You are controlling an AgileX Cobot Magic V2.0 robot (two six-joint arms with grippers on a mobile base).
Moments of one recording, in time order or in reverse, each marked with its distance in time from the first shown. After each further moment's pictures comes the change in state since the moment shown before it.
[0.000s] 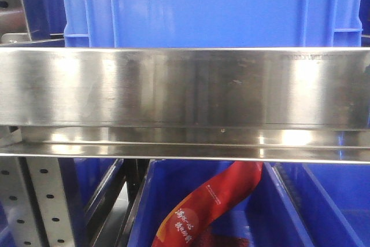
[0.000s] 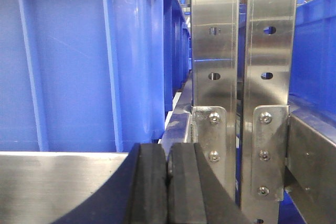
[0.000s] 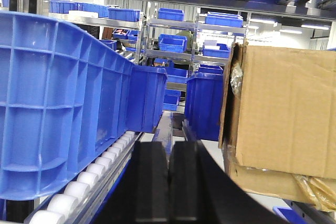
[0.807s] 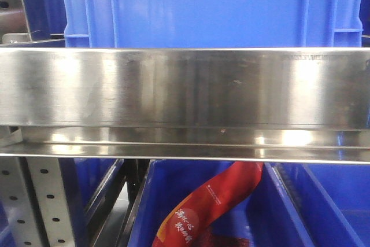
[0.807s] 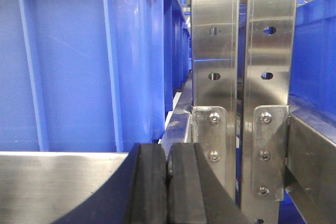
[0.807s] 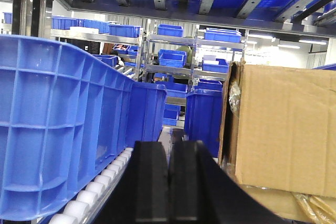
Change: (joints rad) left arm 0.000 0.000 0.000 0.000 0.000 0.000; right arm 0.000 0.000 0.000 0.000 -0.057 0.000
